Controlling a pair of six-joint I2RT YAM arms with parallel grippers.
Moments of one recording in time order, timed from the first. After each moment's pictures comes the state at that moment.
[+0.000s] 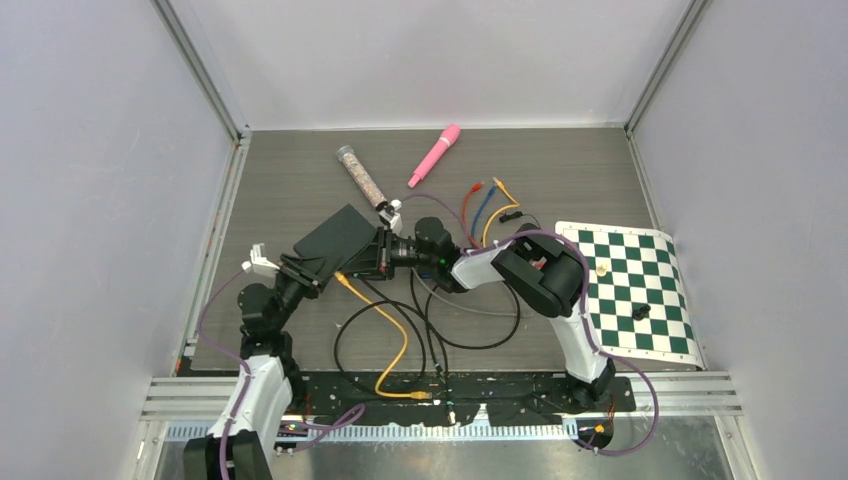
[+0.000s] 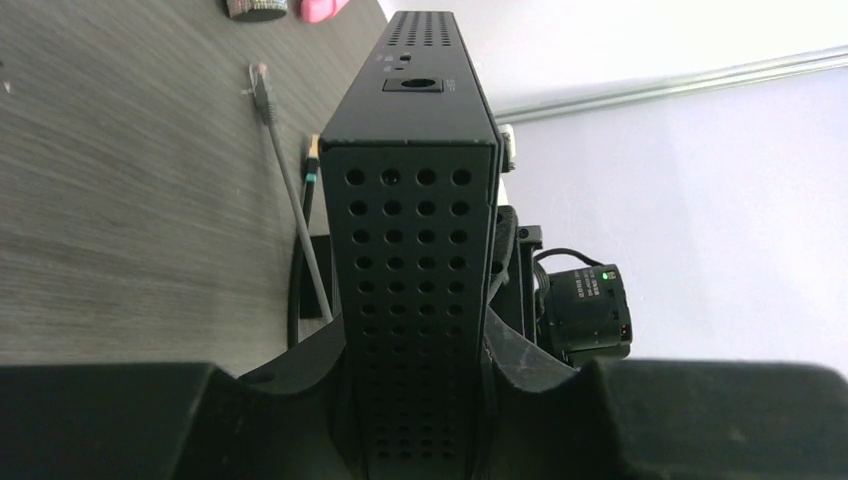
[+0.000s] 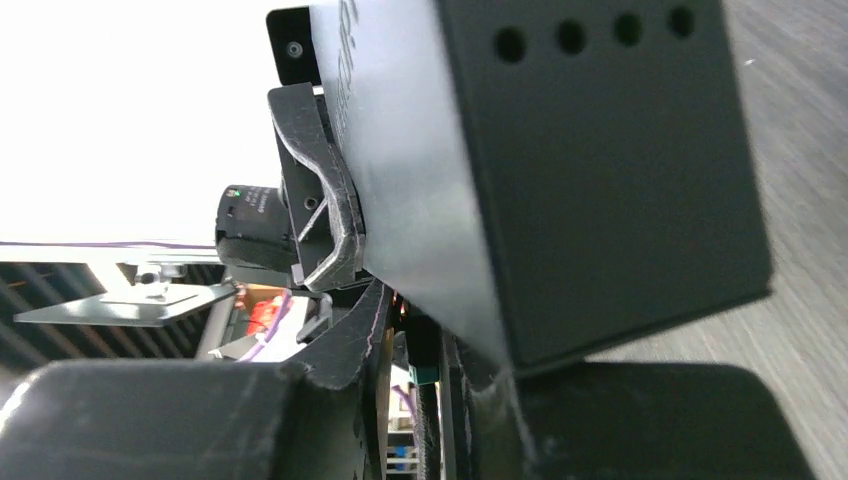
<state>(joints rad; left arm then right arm) 0.14 0.66 0.01 0.60 0.54 -1.26 0.87 2.14 1.11 1.01 -0.69 1.45</state>
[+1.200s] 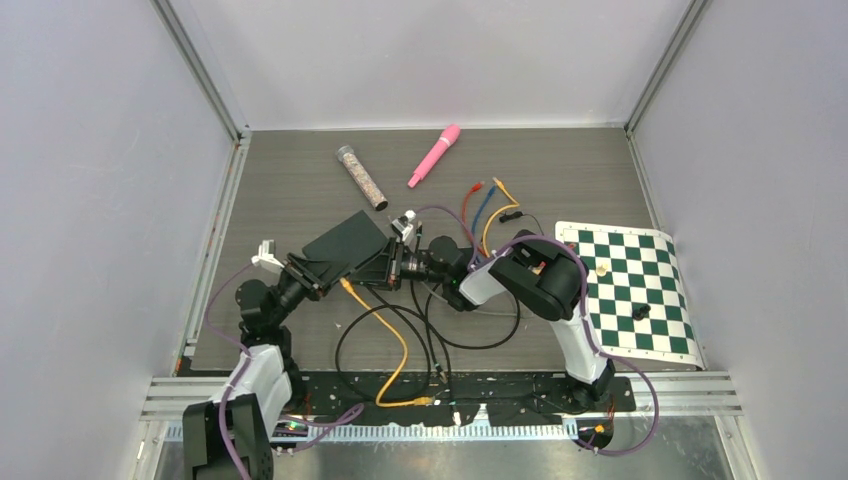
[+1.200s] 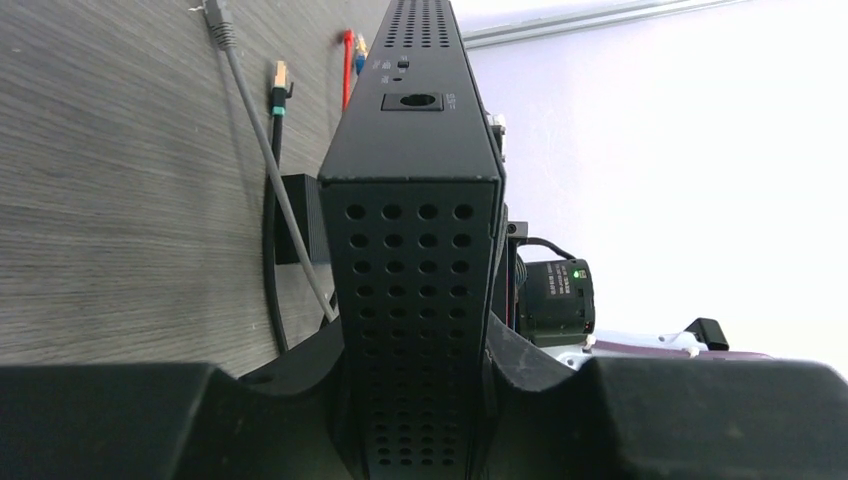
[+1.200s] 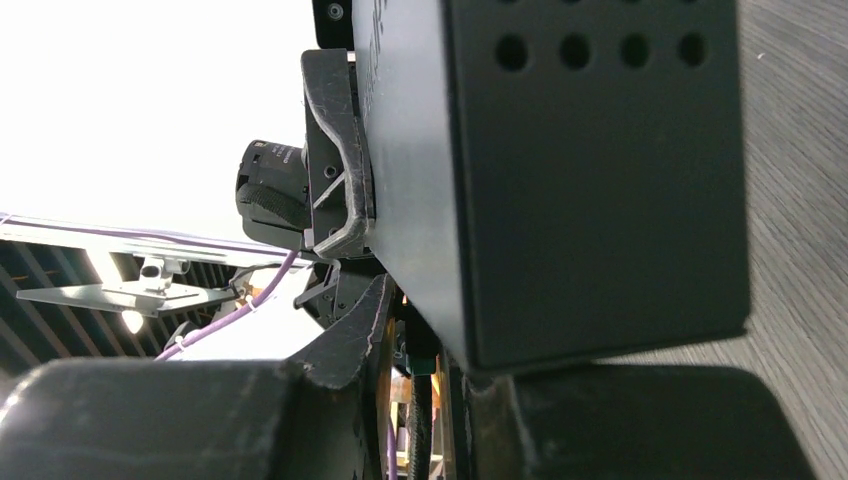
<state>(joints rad) 0.19 0.84 0.01 0.77 0.77 -1.28 0.90 2.11 0.91 1.28 -0.57 1.45</state>
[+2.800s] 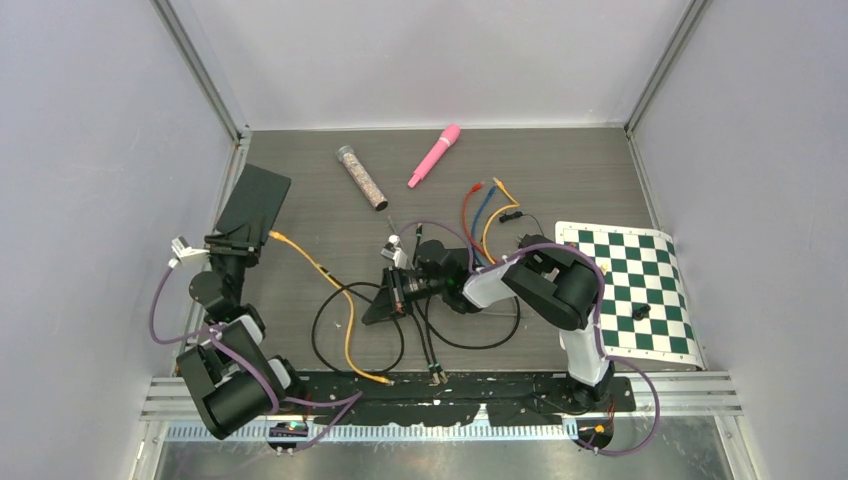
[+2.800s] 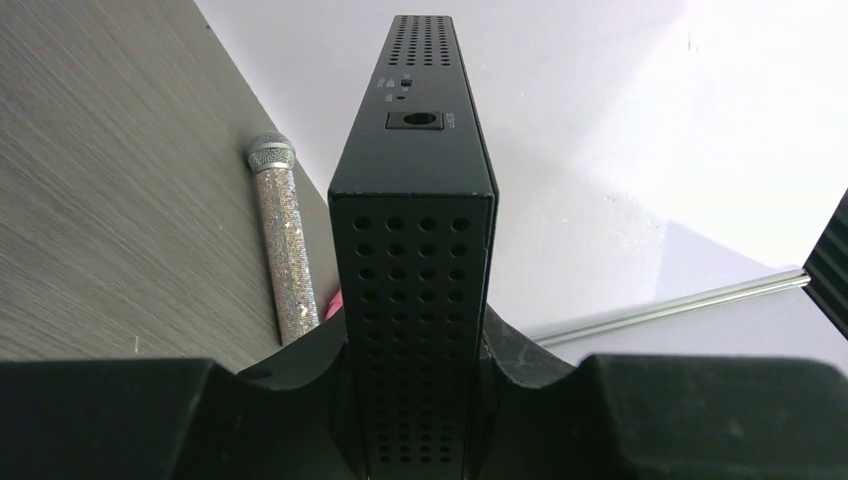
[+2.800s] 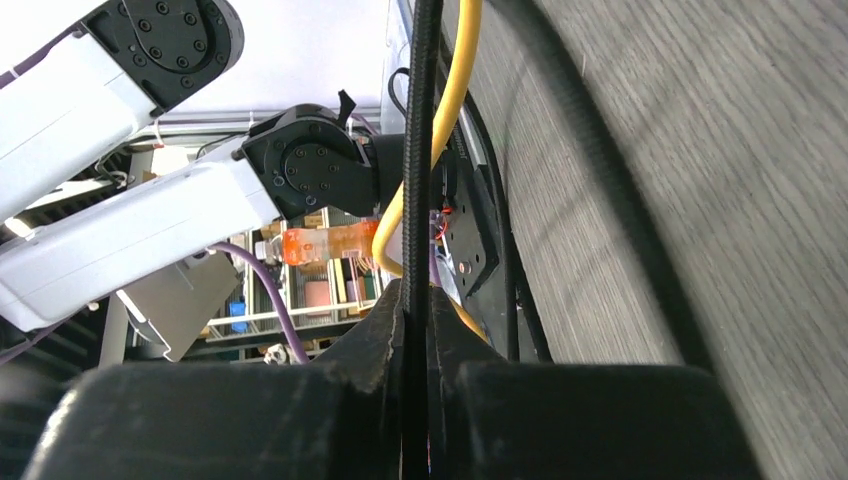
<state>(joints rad) 0.60 1.18 0.18 1.18 0.58 -1.36 0.94 2.01 0.89 0.82 -0.80 1.19</state>
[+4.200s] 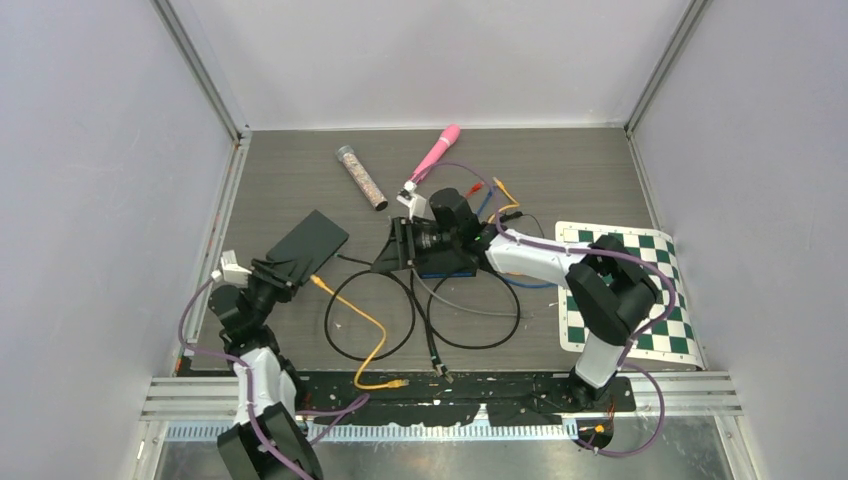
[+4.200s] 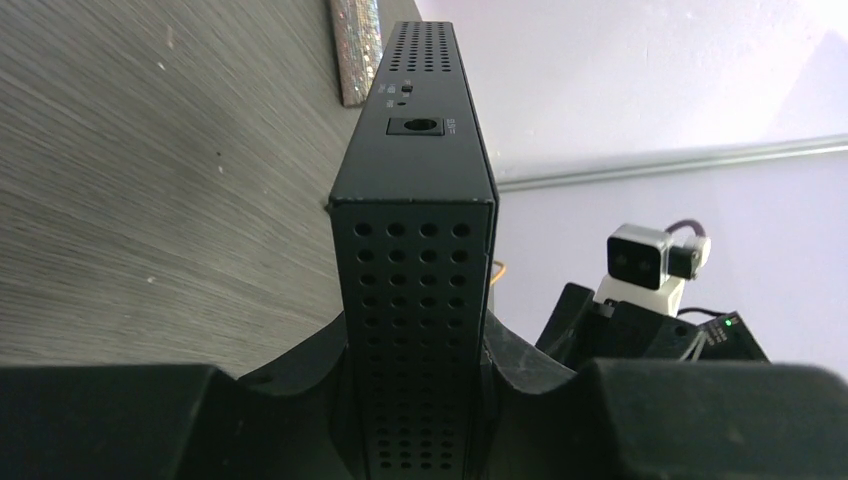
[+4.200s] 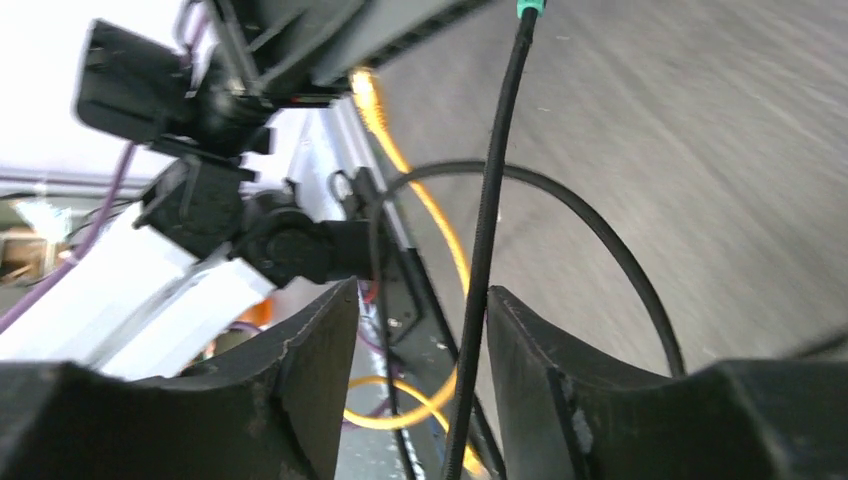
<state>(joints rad) 0.54 0.71 0.05 0.48 0.81 -1.12 0.78 1.74 1.09 0.16 -0.64 0.72</state>
